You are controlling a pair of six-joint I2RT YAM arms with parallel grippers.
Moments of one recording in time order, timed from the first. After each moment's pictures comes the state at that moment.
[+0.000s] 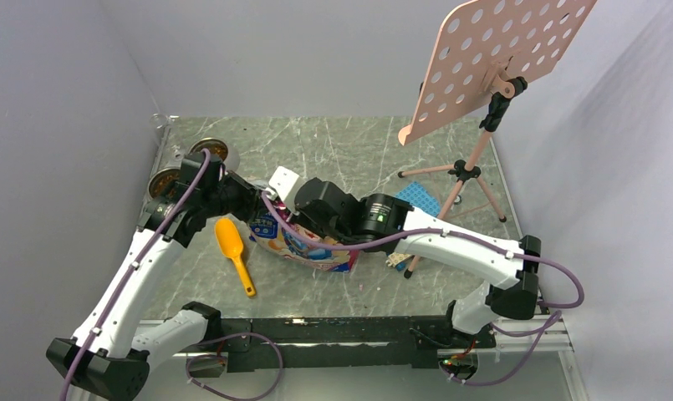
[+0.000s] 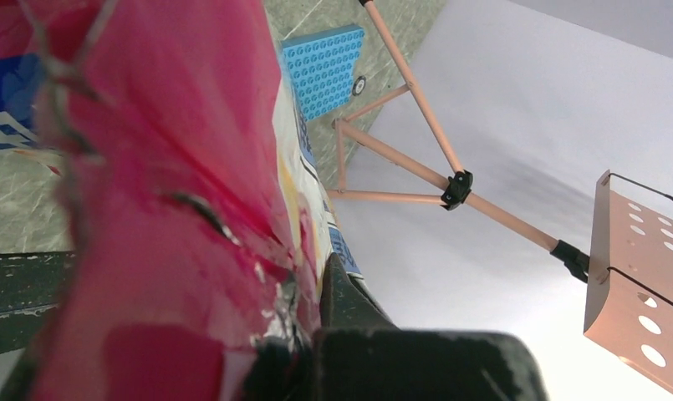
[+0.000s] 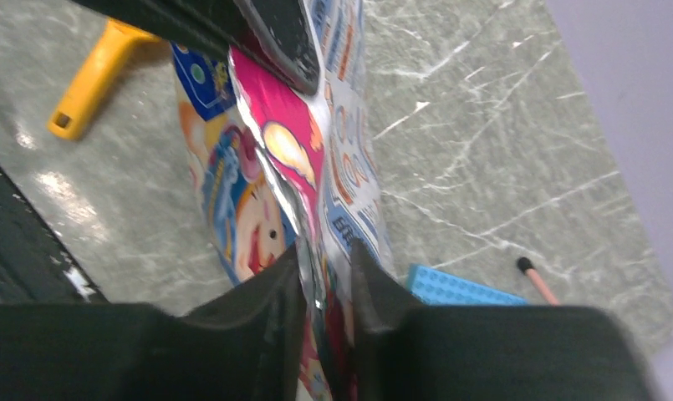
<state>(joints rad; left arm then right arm) -0.34 0.99 1.13 -0.79 0.34 -1.43 1.22 1.54 1.62 -0.76 0.40 -0.11</state>
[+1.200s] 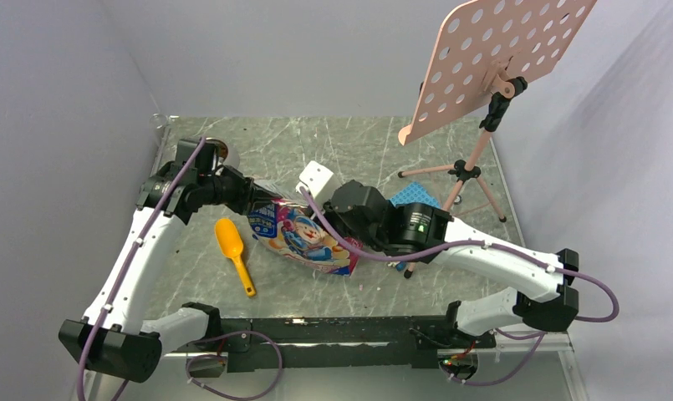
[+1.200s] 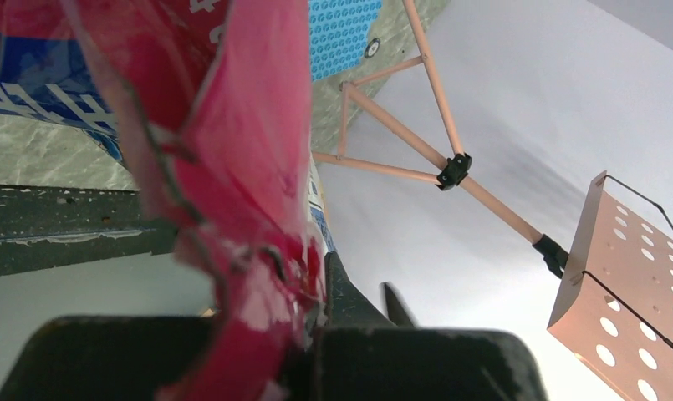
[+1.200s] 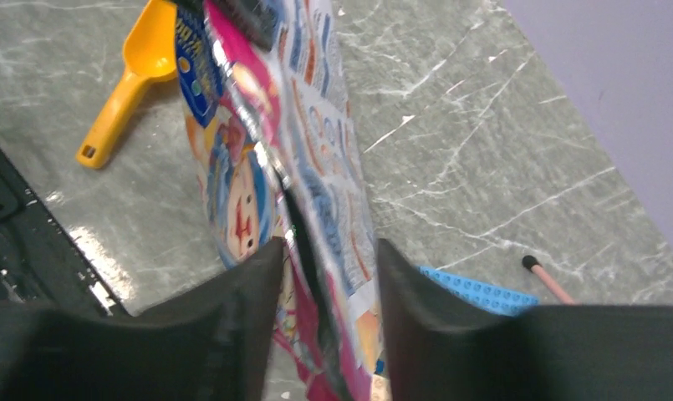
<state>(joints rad) -0.22 1.13 1.26 -0.96 0.54 -1.40 1.23 1.31 1.45 -0.68 0.42 -0.07</state>
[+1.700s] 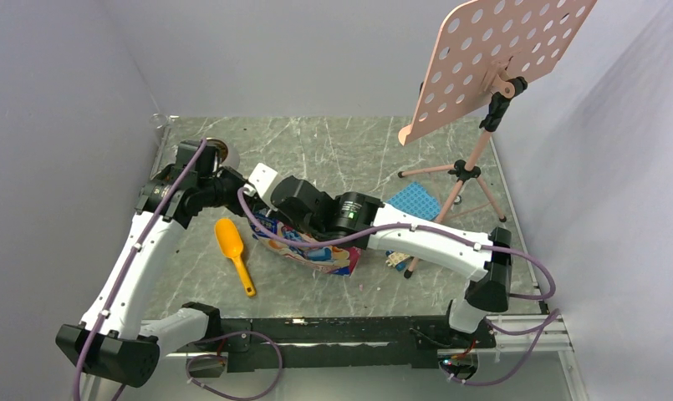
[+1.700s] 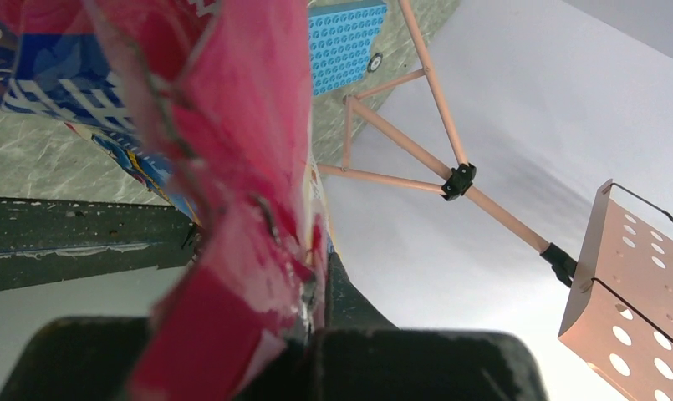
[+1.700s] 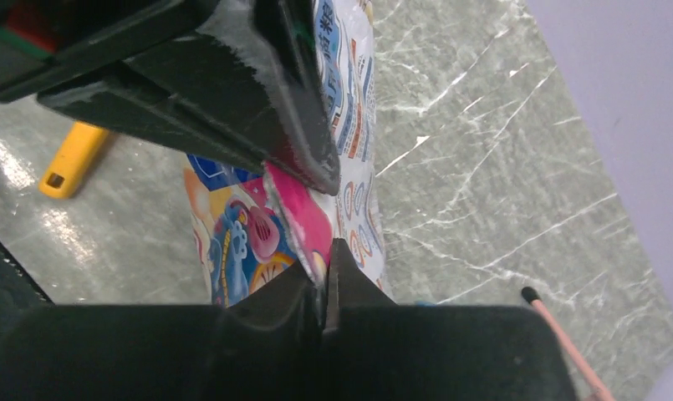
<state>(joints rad) -0.25 1.09 1.25 -0.95 0.47 -1.40 1.22 1.67 1.70 -0.69 0.45 -0.14</state>
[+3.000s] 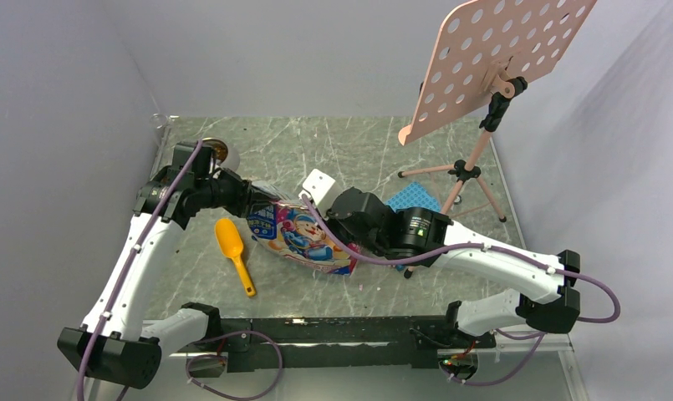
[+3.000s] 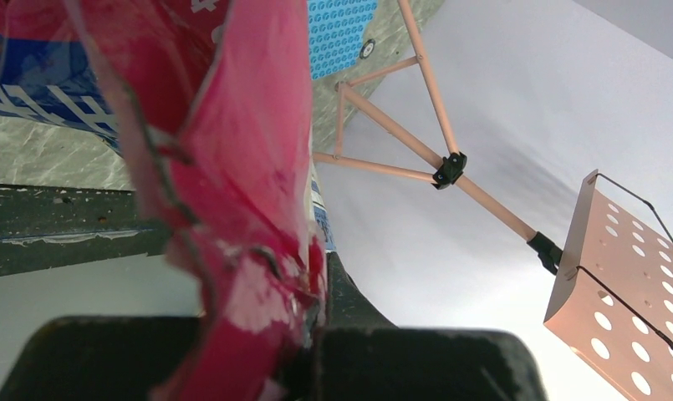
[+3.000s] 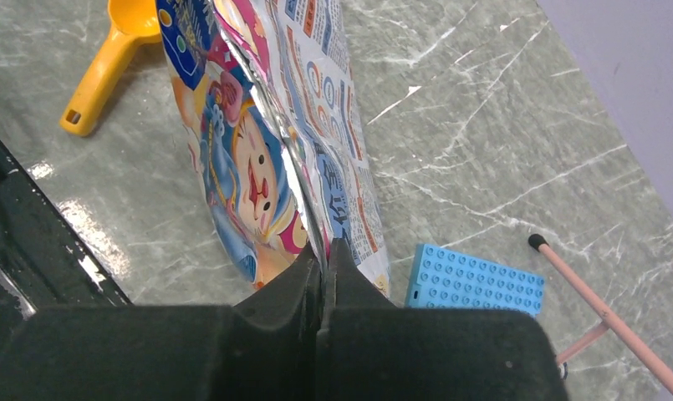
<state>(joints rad) -0.21 1.08 1.23 -0.95 0.53 -1.41 1.22 1.30 1.40 -0.71 0.43 -0.06</state>
